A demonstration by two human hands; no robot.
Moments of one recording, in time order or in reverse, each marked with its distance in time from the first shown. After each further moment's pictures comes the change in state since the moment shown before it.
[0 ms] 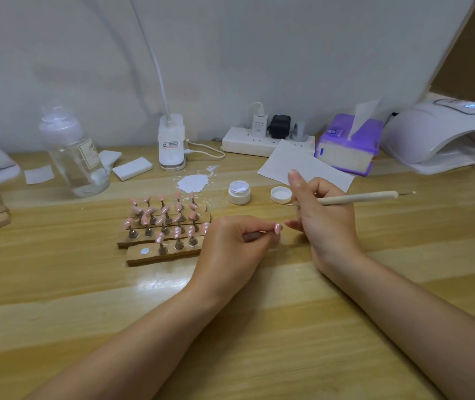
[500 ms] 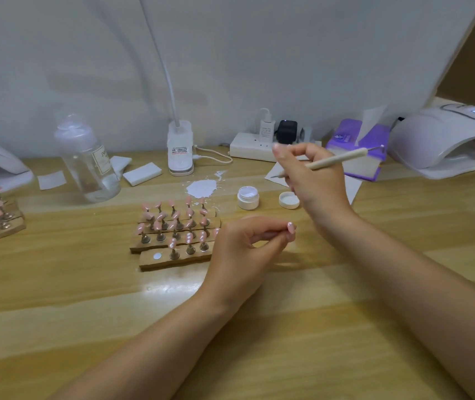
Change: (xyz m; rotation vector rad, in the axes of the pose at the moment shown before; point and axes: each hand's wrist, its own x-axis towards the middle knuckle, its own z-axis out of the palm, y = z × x) left_hand 0.000 0.001 -0.001 -0.113 0.019 0.068; right_hand 0.033 -0.022 0.024 -0.206 -0.091 -0.184
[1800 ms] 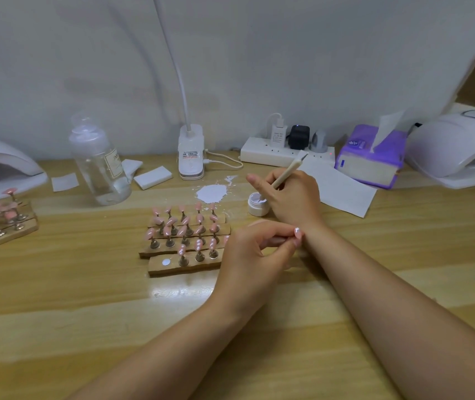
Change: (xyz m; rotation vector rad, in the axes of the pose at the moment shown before) left_hand 0.002 0.002 0.000 -0.039 0.025 -0.103; right_hand 0.015 0.040 0.030 -0.488 -0.111 -0.218
